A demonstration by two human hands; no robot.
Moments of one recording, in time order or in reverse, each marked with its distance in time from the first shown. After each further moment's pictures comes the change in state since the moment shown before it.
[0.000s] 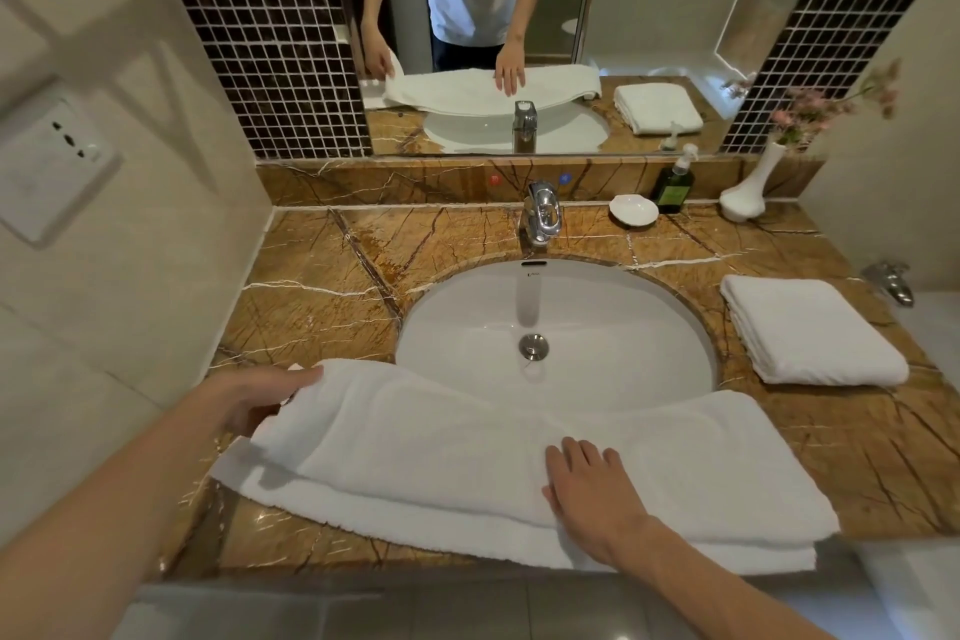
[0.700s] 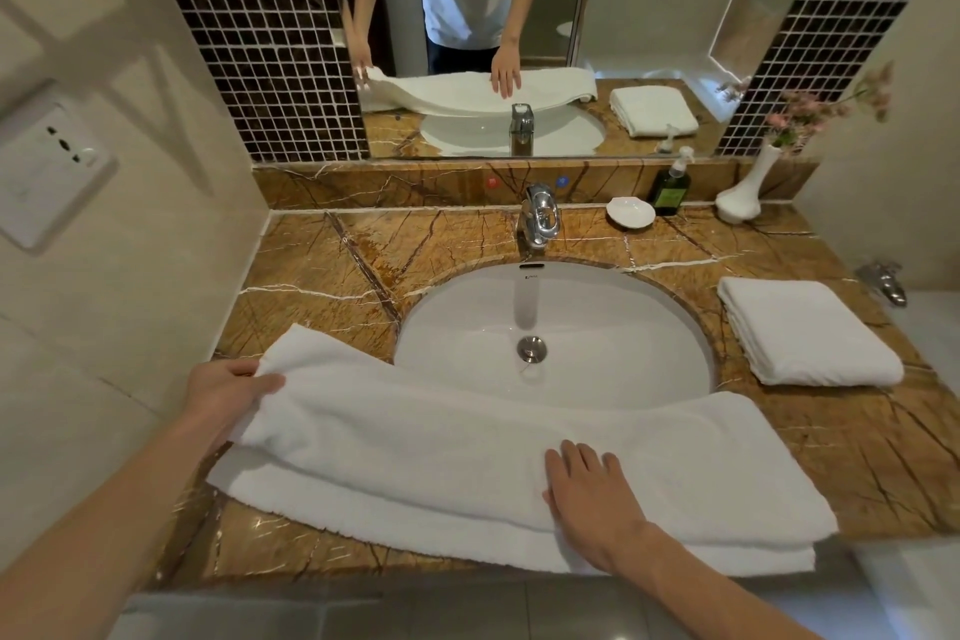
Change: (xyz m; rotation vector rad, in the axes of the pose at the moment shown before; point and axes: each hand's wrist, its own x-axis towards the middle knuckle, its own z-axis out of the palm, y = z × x) left_hand 0.000 -0.023 -0.006 -0.195 0.619 0.389; right_hand -0.001 -0.005 -0.007 0.013 -0.159 0.044
